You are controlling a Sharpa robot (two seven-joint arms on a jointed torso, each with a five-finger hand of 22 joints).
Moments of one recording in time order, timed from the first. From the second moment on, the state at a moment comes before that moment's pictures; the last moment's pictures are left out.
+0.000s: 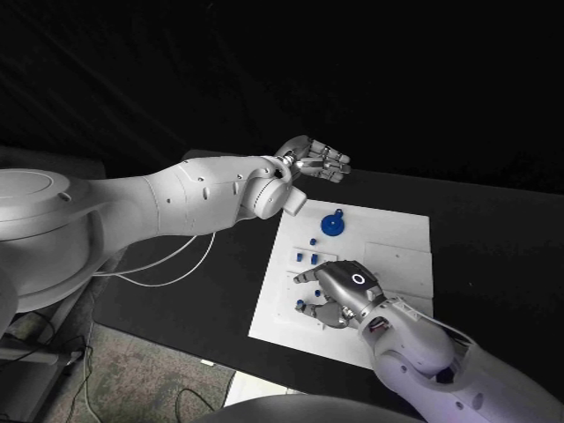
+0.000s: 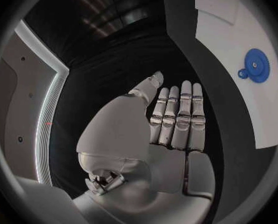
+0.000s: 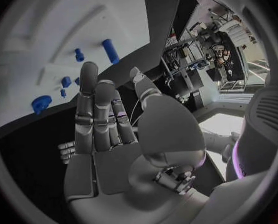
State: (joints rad) left arm 1.29 -0.57 -0.12 1.09 -0.21 -0.24 0.25; left_hand 1.39 -0.05 0.24 -0.14 0.18 1.06 0.14 0.07 0.06 1.08 0.14 0.06 0.06 1.16 0.12 0.06 0.07 0.05 0.98 0.10 0.07 0.24; right arm 0.64 -0.48 0.28 1.54 -2.09 -0.29 -0.10; right_hand 1.26 -0.10 0.13 -0.16 0.21 1.03 0.12 0.06 0.06 1.08 0.10 0.06 0.06 1.40 -0.01 0.86 0.71 0.17 1.46 -0.02 0.34 0.83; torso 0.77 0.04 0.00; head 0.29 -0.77
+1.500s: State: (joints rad) left arm 1.26 -0.74 -0.12 1.22 -0.19 -0.22 0.33; left_hand 1.37 -0.02 -0.09 -0.03 0.12 1.02 0.14 0.07 0.06 1.10 0.14 0.06 0.06 1.11 0.14 0.06 0.07 0.05 0.97 0.12 0.07 0.12; right arm 0.76 -0.94 0.35 1.70 -1.12 0.06 -0.67; right_hand 1.03 -0.09 0.22 0.06 0.11 1.10 0.08 0.06 0.16 1.34 -0.02 1.10 1.28 1.45 -0.08 1.10 1.12 0.09 1.46 -0.11 0.69 1.11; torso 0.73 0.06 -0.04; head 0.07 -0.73
